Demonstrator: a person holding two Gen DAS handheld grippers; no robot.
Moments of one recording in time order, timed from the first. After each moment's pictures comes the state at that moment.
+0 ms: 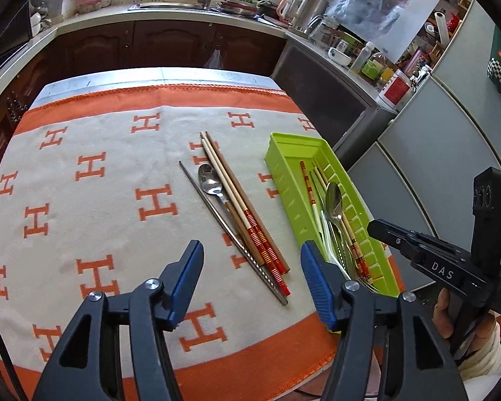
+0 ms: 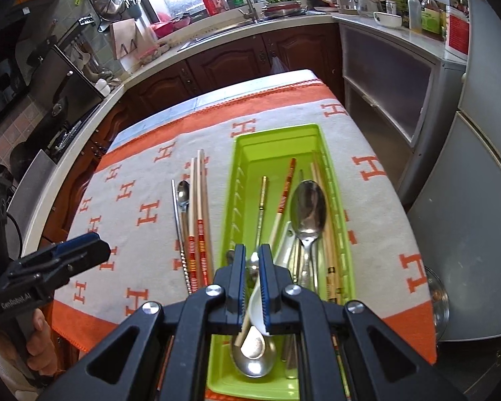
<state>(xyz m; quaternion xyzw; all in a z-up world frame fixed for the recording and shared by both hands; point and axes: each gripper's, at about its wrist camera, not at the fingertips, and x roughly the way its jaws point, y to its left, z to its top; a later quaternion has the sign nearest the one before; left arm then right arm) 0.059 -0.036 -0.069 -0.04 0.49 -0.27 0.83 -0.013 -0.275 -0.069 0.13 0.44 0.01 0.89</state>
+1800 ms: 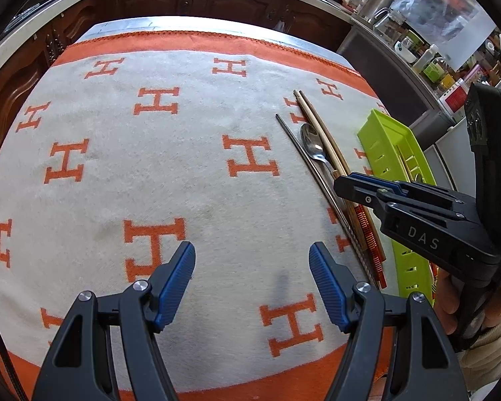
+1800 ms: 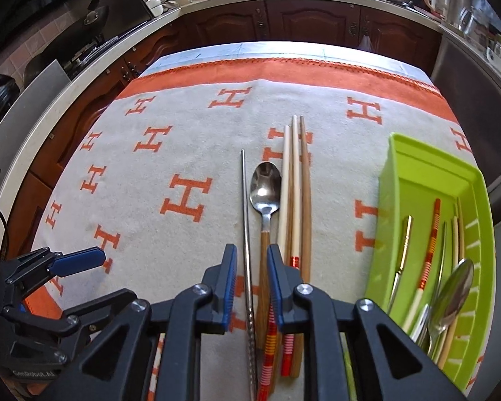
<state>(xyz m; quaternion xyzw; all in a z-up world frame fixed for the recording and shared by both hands) 0.088 0.014 -0.141 -0.06 0.55 -0.18 0.81 0.103 -0.161 -0.135 -0.01 0.52 0.11 0.84</state>
